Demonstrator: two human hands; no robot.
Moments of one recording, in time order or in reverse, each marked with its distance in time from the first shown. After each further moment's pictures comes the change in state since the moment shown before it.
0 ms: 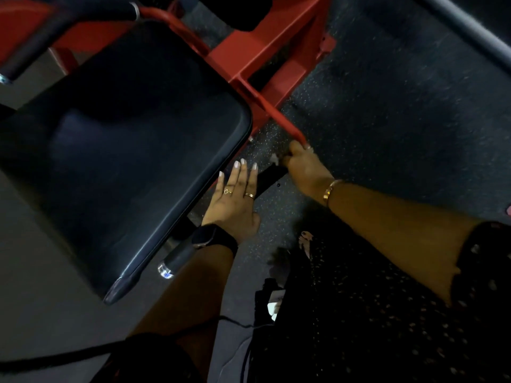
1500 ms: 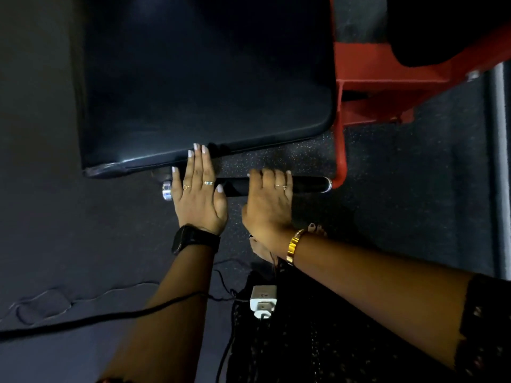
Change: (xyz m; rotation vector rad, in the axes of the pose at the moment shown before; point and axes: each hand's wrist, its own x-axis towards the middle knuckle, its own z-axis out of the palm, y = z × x) left_hand -0.072 0.002 0.055 -0.592 0.595 -0.914; right_hand -0.057 -0.113 0.060 -0.561 -0.146 -0.362
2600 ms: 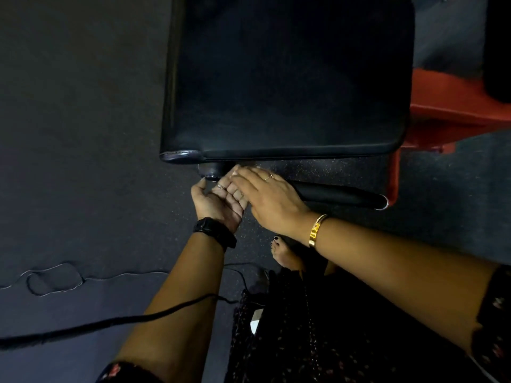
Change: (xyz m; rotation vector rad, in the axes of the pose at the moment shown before) left_hand -0.002 -0.088 -0.024 -2.120 -0.054 -1.222; right_hand 0.030 -0.089 0.012 0.009 0.027 -0.707
